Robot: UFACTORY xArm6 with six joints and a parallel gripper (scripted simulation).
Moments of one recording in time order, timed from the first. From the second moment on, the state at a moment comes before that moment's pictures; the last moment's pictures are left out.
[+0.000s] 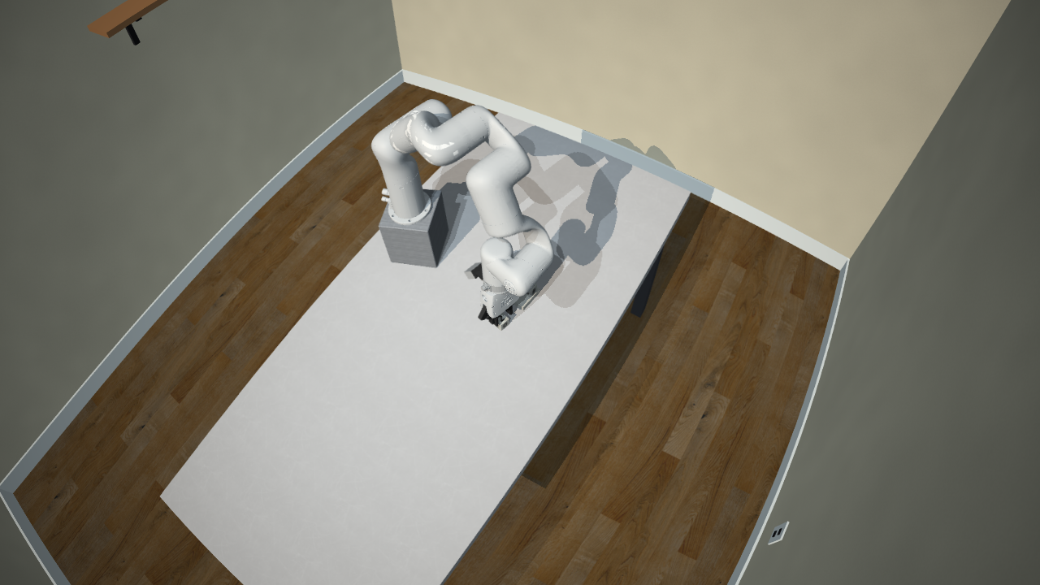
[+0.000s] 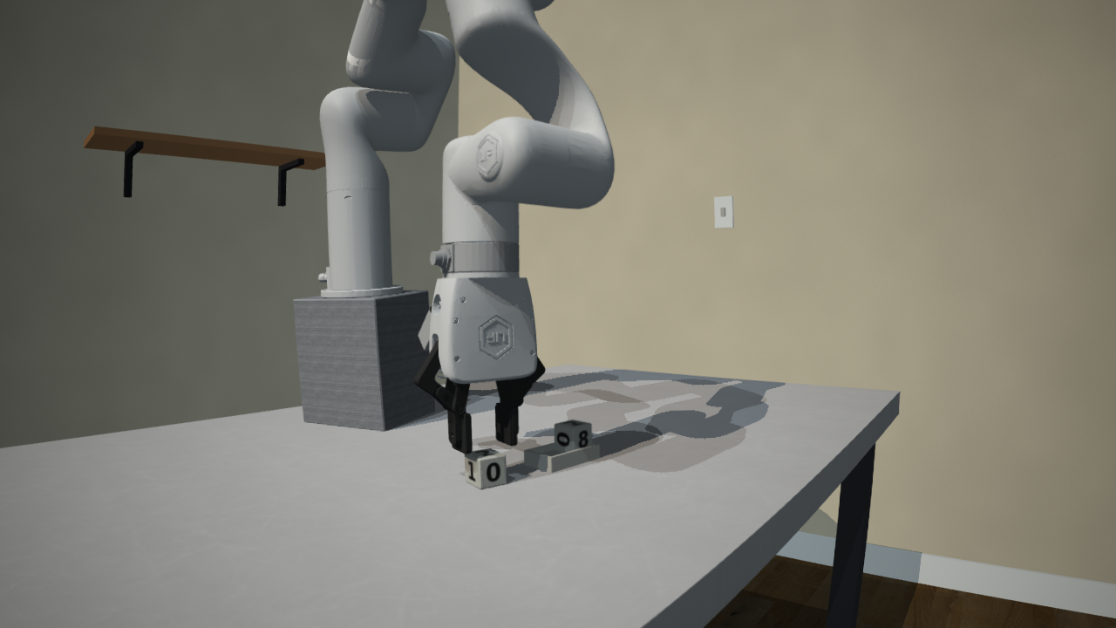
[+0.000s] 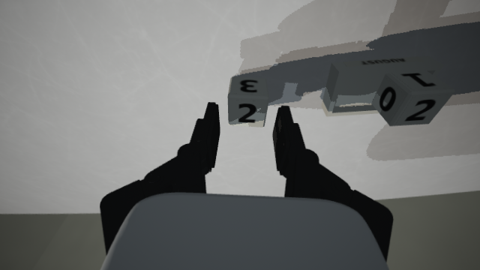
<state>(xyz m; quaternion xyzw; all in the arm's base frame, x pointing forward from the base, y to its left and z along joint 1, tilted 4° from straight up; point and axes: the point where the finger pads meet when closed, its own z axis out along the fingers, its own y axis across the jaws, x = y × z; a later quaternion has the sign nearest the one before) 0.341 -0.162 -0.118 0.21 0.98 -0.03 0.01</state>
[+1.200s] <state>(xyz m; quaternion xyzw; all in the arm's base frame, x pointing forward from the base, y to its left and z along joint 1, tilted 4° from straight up) 0.341 -0.162 -0.116 0.21 0.98 -0.03 0.01</state>
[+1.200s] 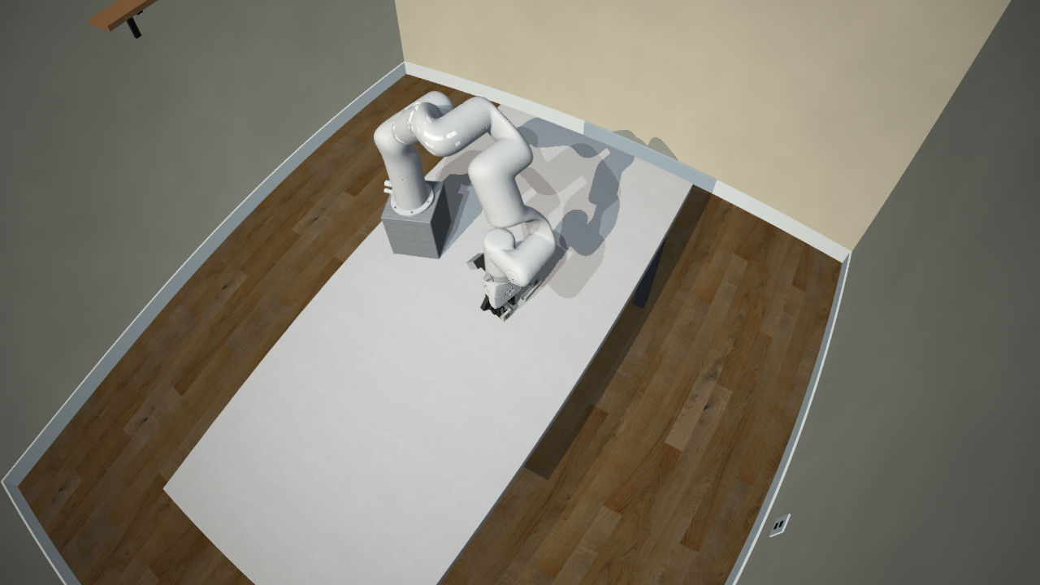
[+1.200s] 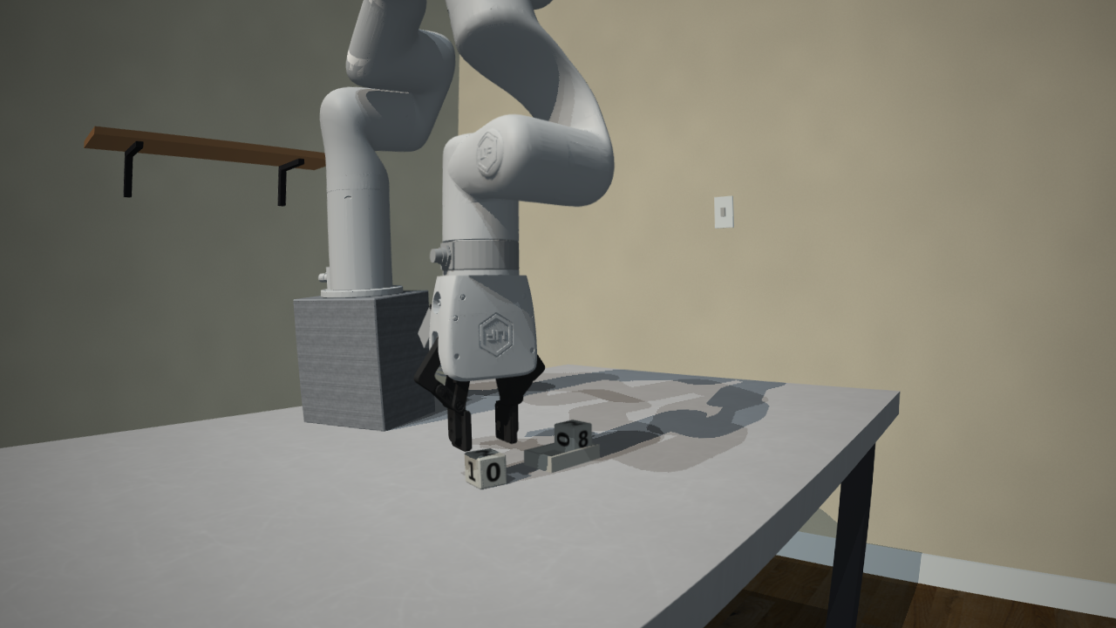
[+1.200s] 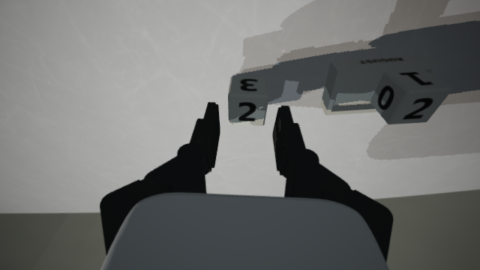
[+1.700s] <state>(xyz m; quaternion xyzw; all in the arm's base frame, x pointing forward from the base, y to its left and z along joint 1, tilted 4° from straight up) 0.340 -0.160 -0.080 0.21 0.98 -0.03 0.01</state>
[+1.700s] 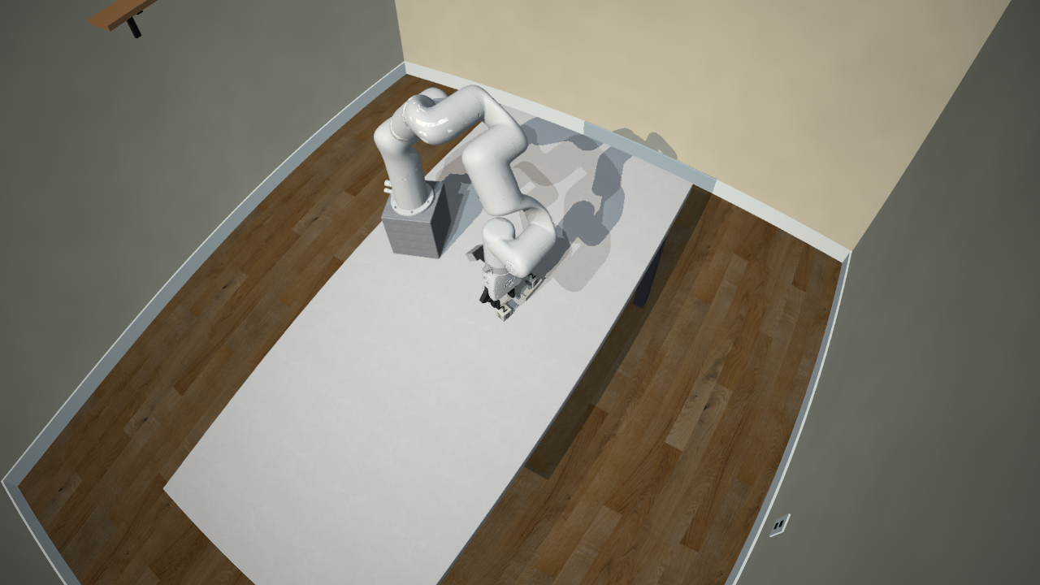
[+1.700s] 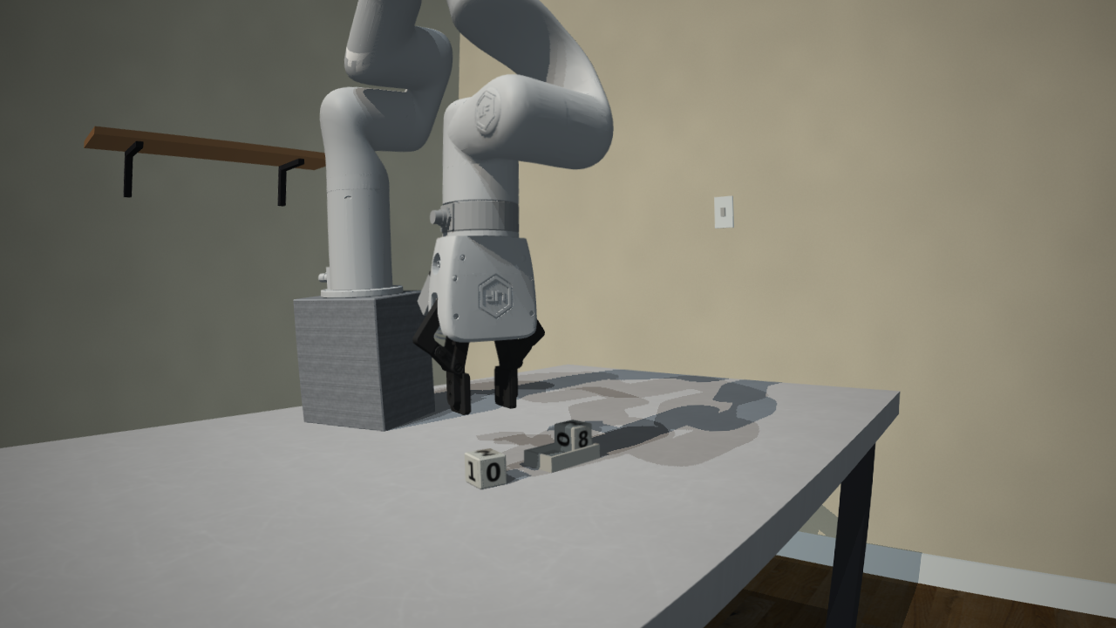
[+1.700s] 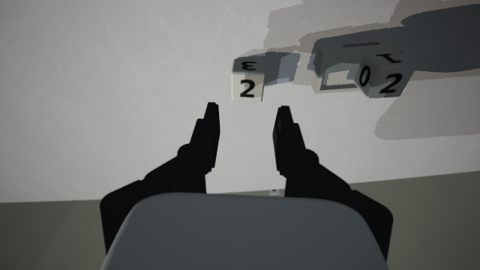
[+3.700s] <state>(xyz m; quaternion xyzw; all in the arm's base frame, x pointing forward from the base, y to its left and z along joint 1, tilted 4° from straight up) 0.330 -0.160 -0.073 0.20 0.94 -0.09 0.26</state>
